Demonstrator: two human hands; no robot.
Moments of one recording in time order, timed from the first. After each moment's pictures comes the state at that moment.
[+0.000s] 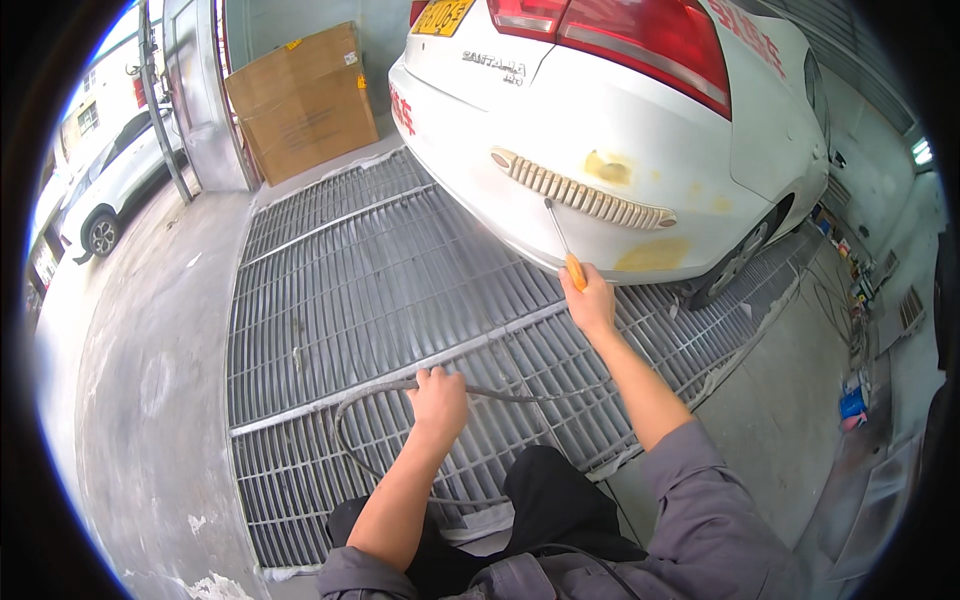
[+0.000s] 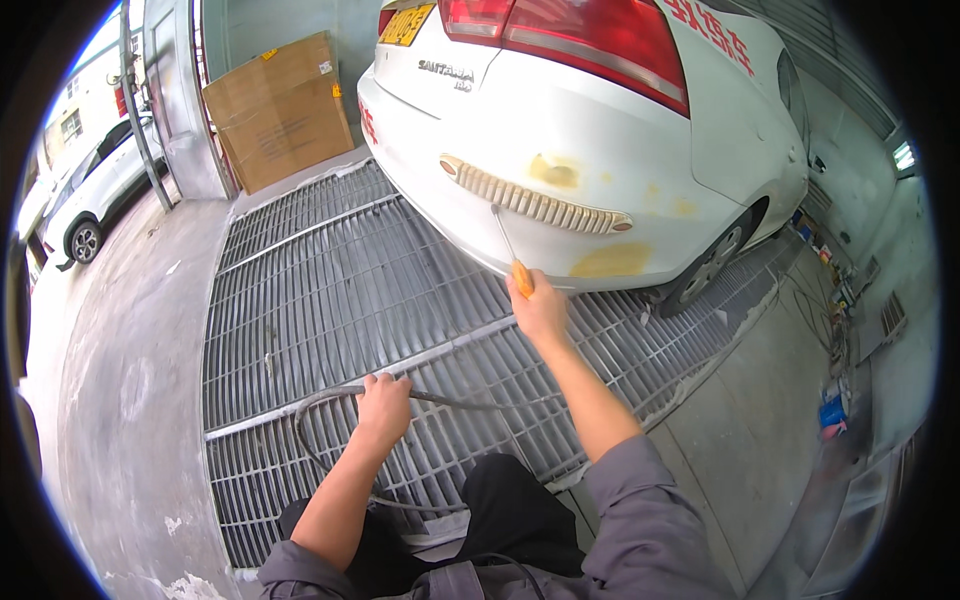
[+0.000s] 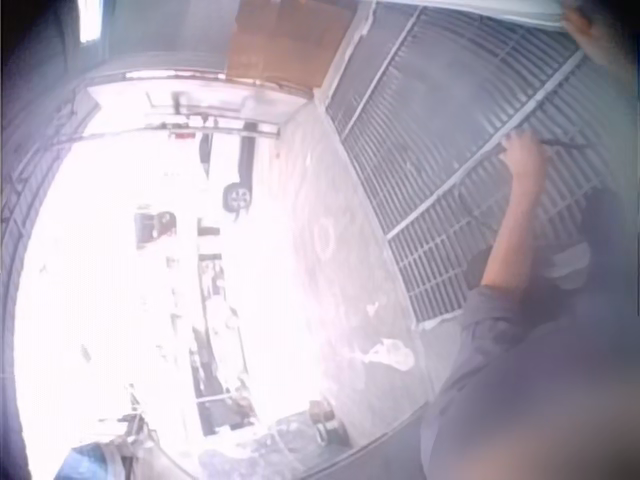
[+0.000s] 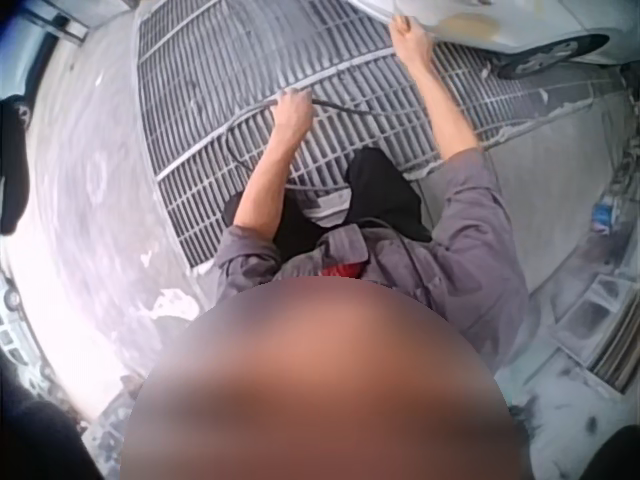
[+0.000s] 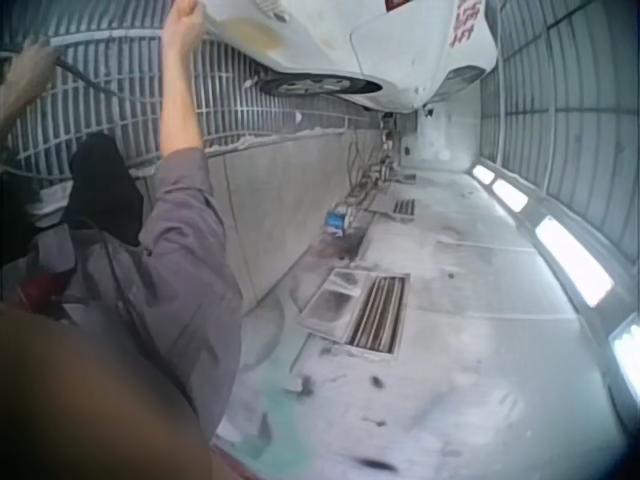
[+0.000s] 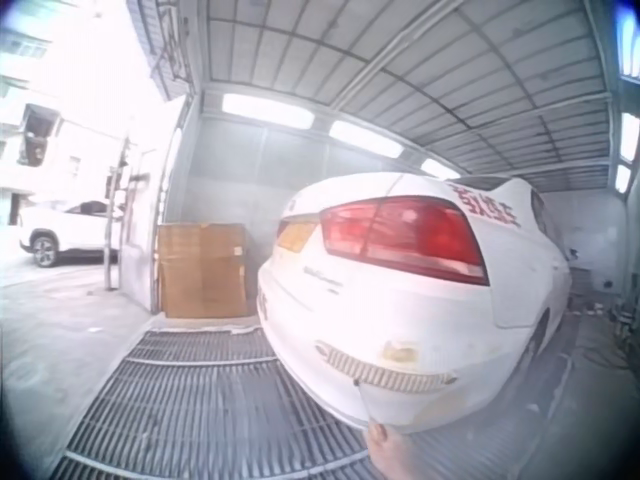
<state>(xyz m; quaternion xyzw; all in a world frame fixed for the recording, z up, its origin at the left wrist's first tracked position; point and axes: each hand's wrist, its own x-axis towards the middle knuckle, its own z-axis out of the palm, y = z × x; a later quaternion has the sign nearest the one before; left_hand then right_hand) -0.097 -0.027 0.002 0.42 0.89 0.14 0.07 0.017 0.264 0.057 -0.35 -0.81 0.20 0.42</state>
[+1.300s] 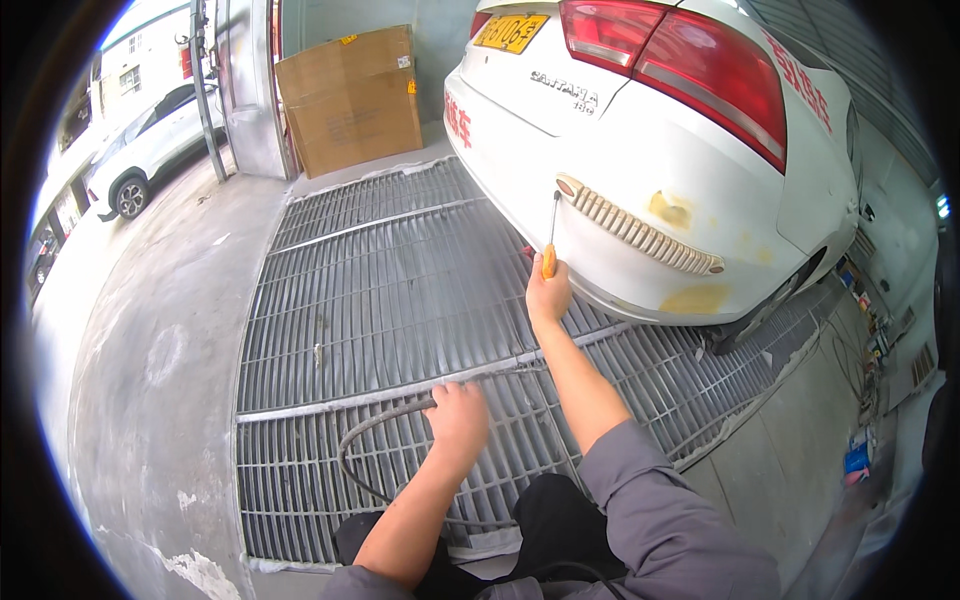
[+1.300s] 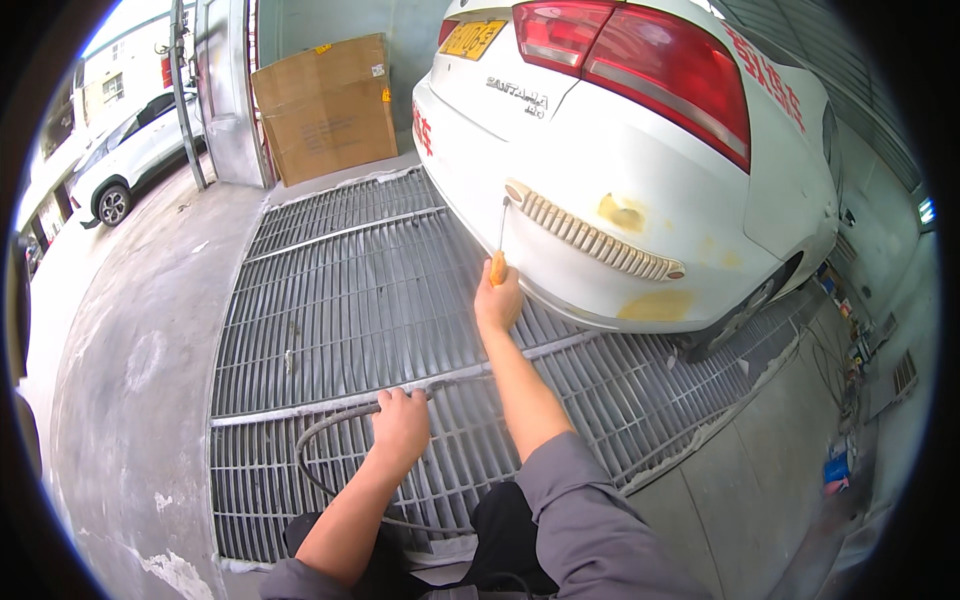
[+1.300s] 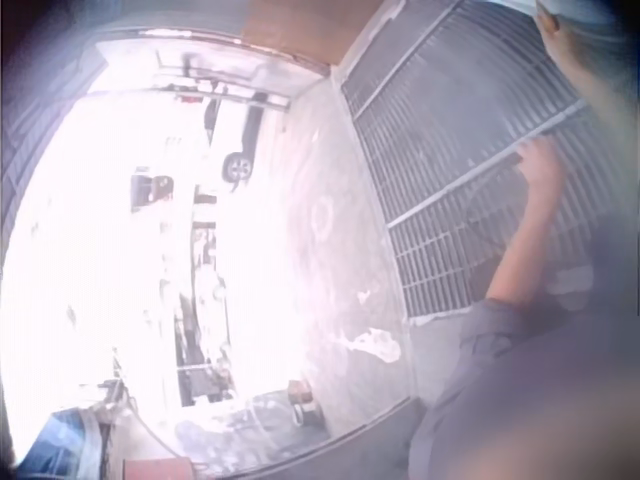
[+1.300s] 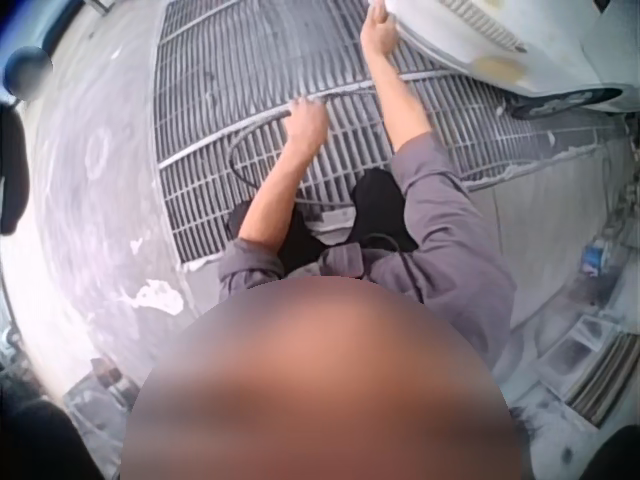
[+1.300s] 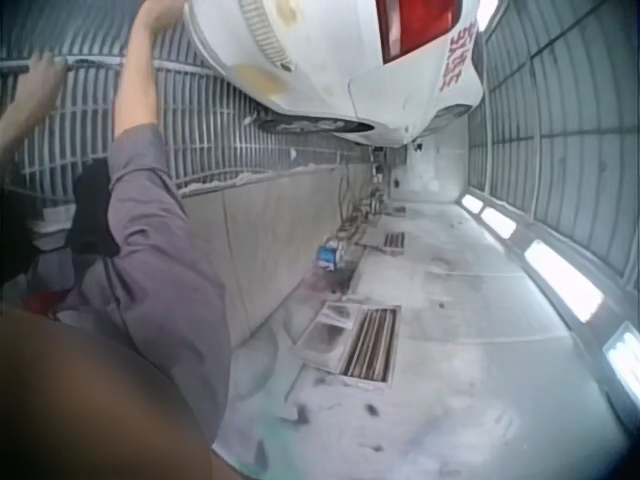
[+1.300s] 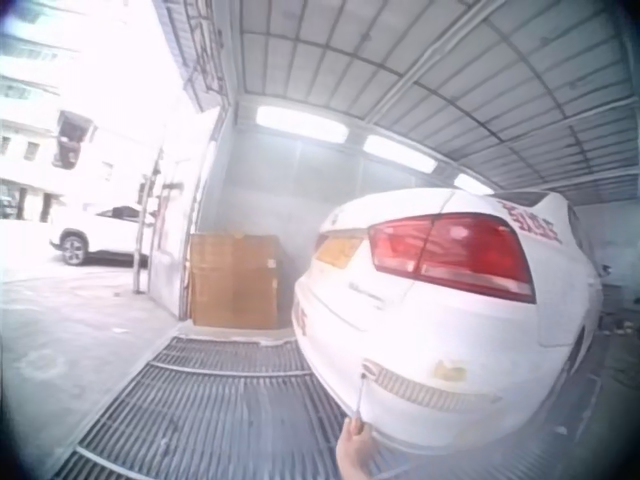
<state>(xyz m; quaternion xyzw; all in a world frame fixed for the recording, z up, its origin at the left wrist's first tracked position) -0.117 -0.039 0.004 0.35 0.93 0.11 0.06 -0.185 0.232 0.024 -0.43 -0.70 0.27 0.50</state>
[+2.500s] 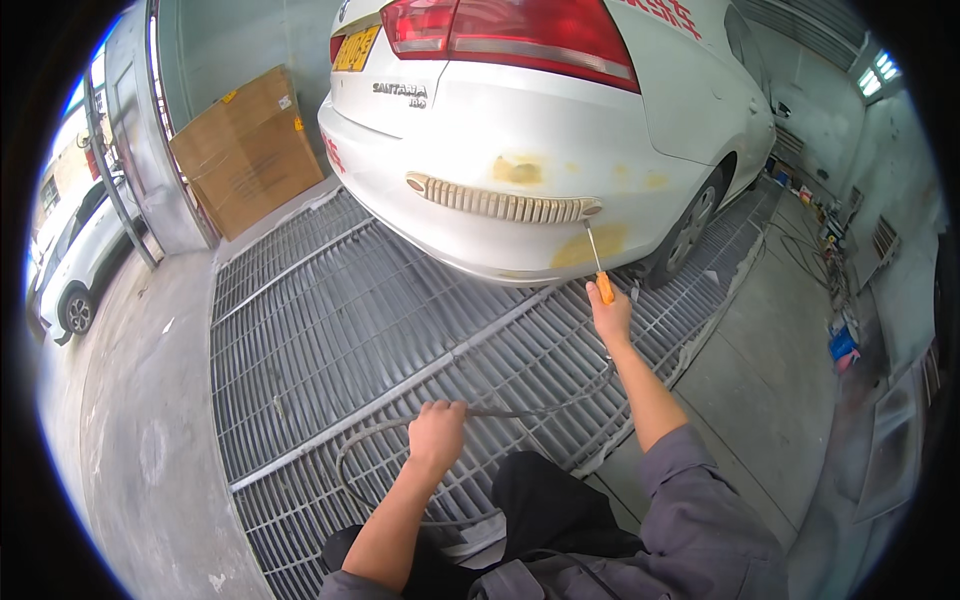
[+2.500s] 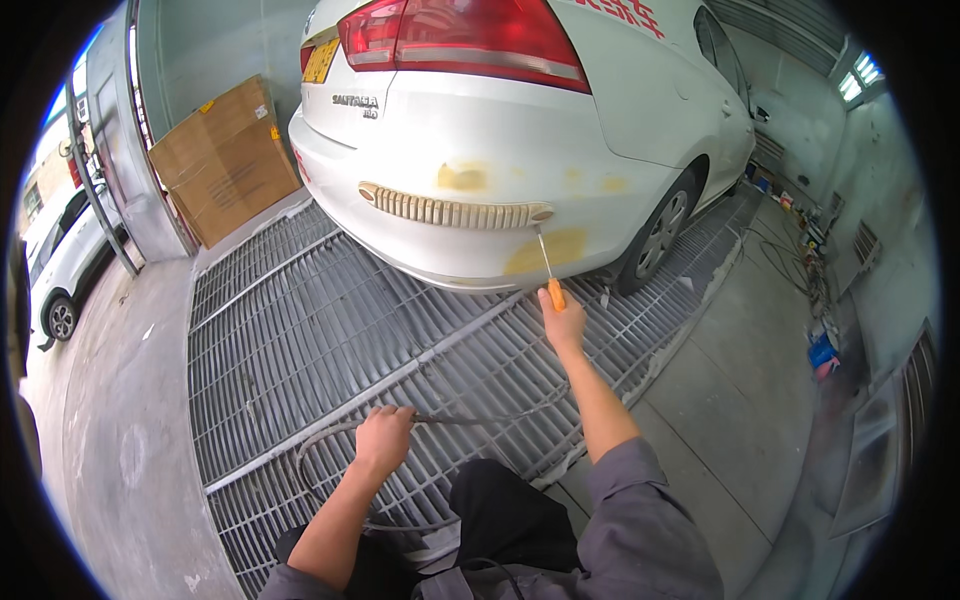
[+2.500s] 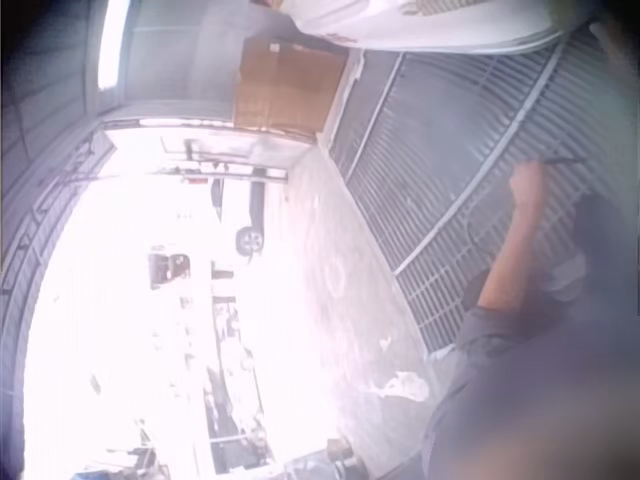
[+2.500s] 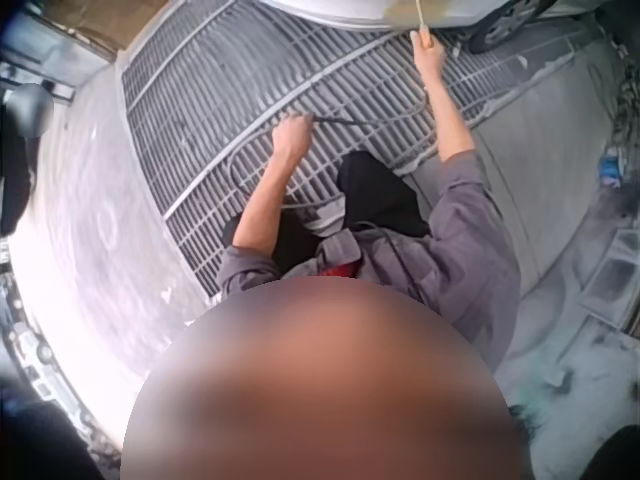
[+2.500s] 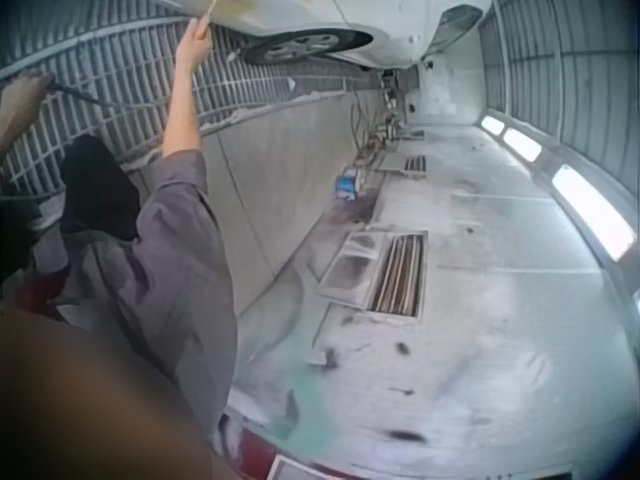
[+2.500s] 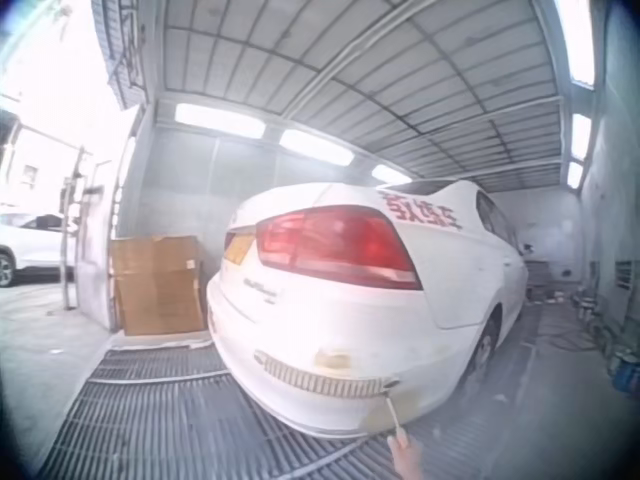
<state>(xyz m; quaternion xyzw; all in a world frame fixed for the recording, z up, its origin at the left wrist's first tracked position) -0.047 -0.008 -0.005 0.57 0.81 0.16 0.03 0.158 0.352 0.011 -0.45 -0.70 0.22 0.51</state>
